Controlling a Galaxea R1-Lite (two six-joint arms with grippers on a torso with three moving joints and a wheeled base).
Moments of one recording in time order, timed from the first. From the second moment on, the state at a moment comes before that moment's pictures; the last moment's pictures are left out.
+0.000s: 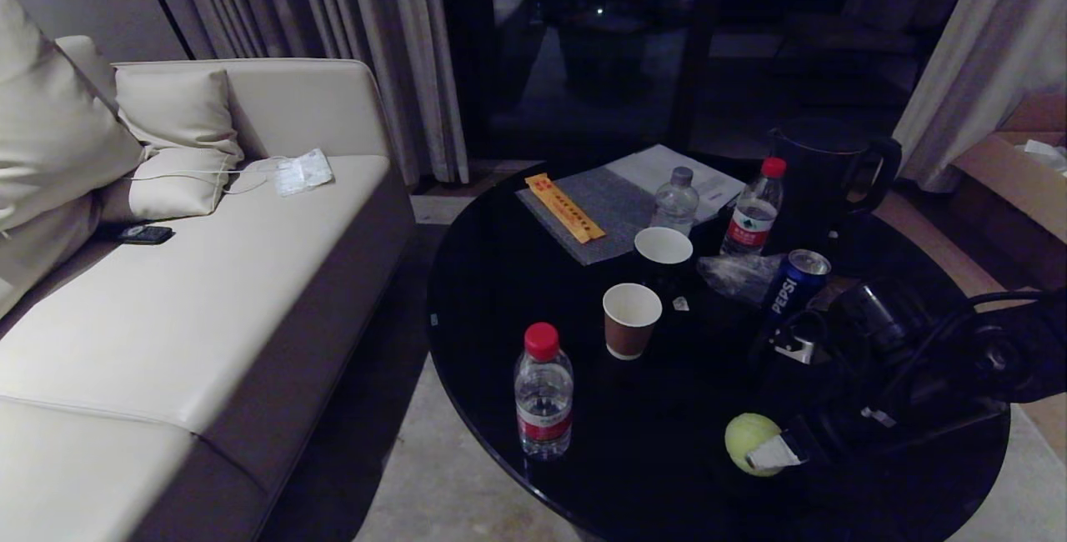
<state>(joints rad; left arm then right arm) -0.01 0.00 0.00 0.00 0.04 -0.04 0.16 1.86 -0.79 0.09 0.30 -0.16</state>
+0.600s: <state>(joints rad) -0.01 0.00 0.00 0.00 0.04 -0.04 0.21 1.88 -0.80 0.08 0.30 -0.19</state>
